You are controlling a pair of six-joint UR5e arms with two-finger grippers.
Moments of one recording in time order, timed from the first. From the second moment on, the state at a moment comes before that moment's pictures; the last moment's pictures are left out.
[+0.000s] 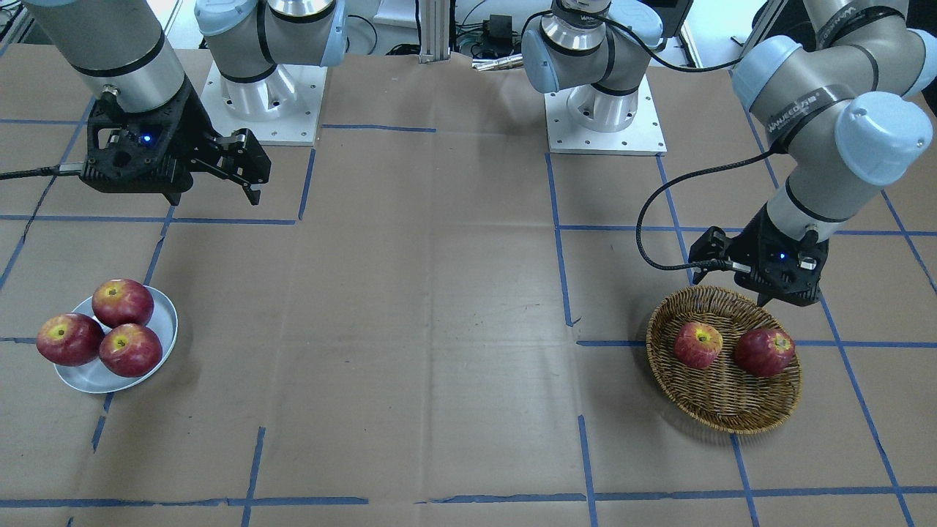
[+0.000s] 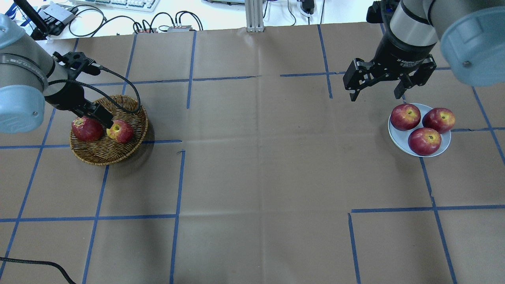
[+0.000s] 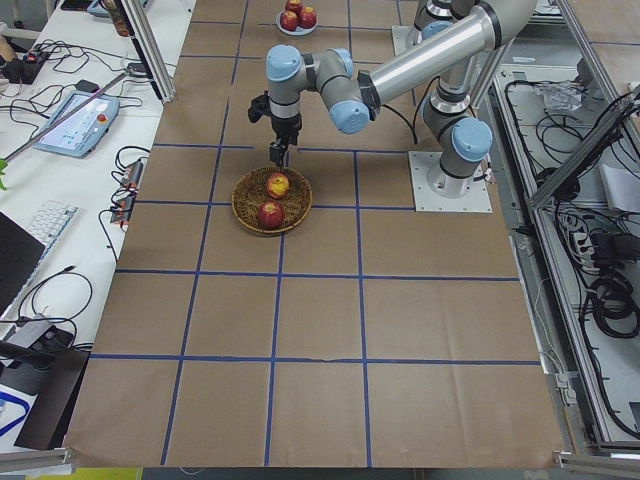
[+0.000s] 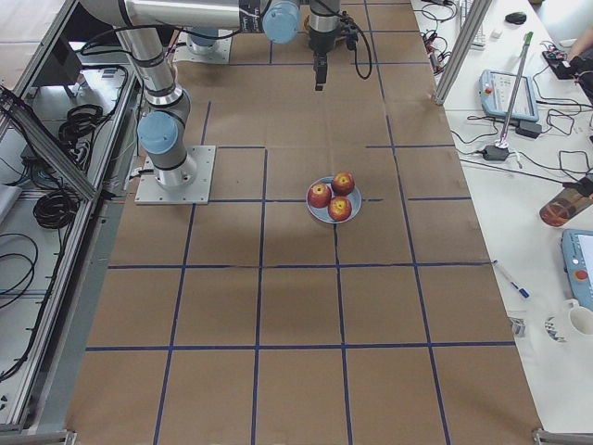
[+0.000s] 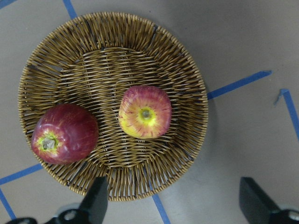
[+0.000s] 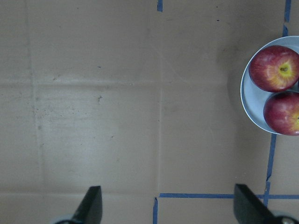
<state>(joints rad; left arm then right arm) -1.23 -1.72 -1.84 -1.12 1.58 0.76 1.55 -1.57 1.62 -1.61 -1.56 -0.04</state>
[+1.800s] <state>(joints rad) -1.22 -2.00 -1.84 -0.96 1.58 0.83 1.55 -1.57 1.62 -1.61 -1.55 -0.04</state>
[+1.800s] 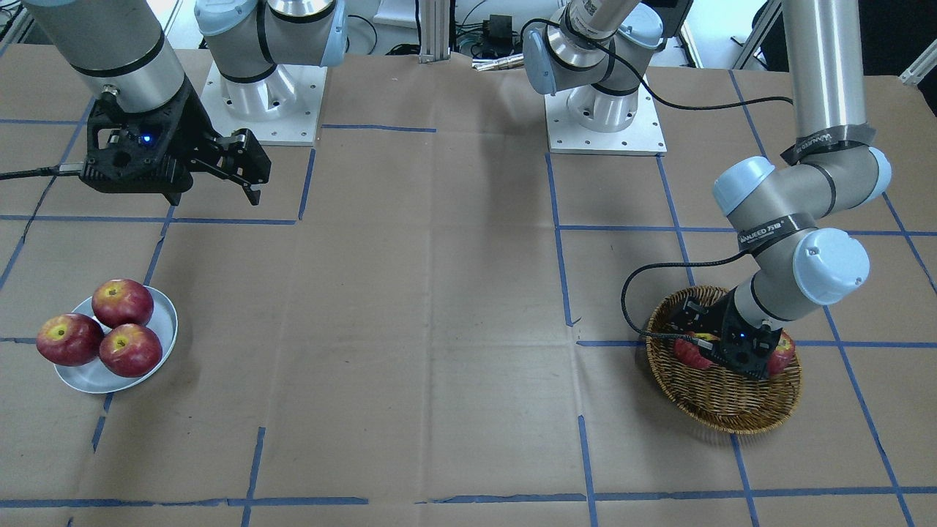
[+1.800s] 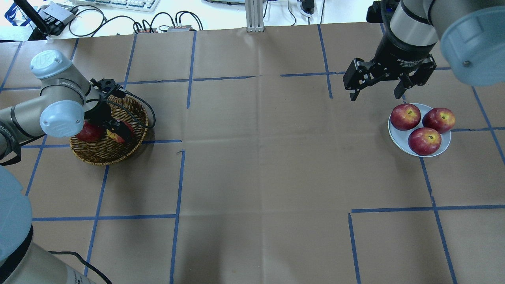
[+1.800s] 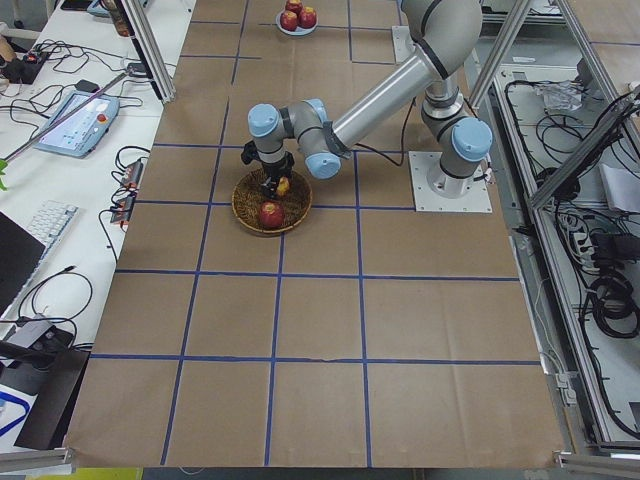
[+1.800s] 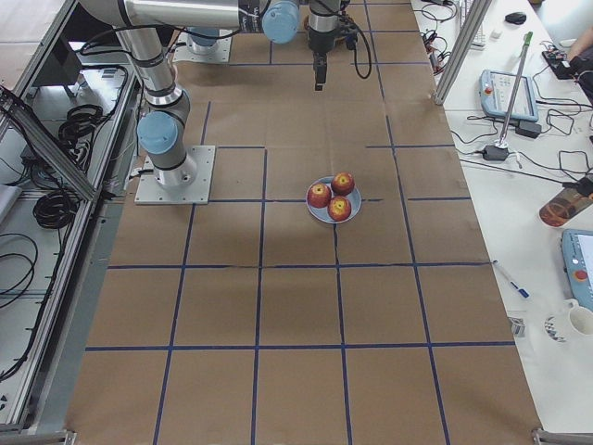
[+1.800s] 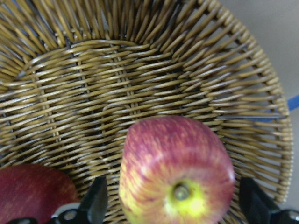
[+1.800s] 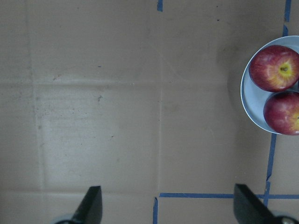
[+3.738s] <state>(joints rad) -1.85 -2.04 -1.43 -1.36 1.60 -0.16 1.55 -1.57 1.62 -1.61 -1.56 -0.04</state>
